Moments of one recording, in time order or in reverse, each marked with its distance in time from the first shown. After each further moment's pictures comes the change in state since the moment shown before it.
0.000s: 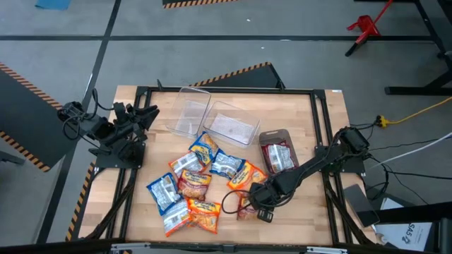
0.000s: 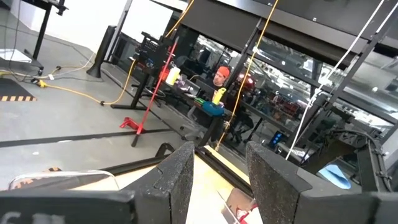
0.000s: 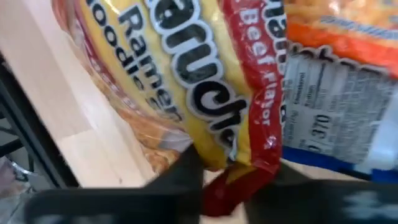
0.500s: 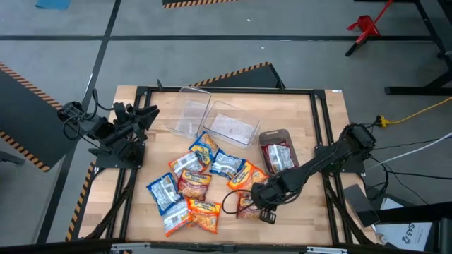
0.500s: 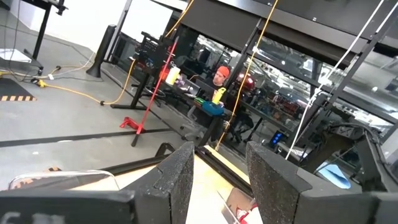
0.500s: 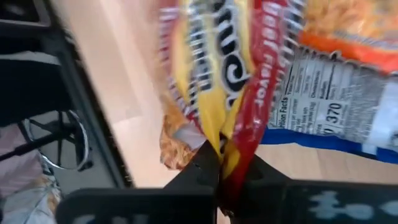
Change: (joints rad) left arm 0.000 0.000 0.000 0.000 0.001 0.000; right arm 0.002 -0.103 0.014 -0.003 -0.020 -0.001
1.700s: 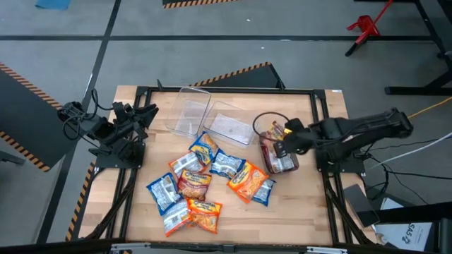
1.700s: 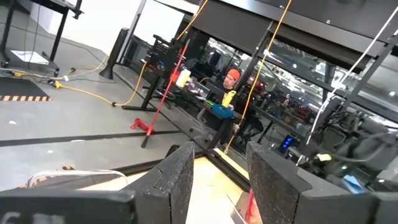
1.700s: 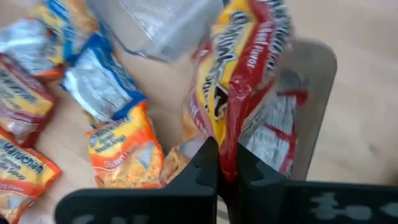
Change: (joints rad) left arm 0.000 0.000 0.000 0.000 -0.051 0.000; right arm -0.339 -0.568 -0.079 -0.458 0.455 0.403
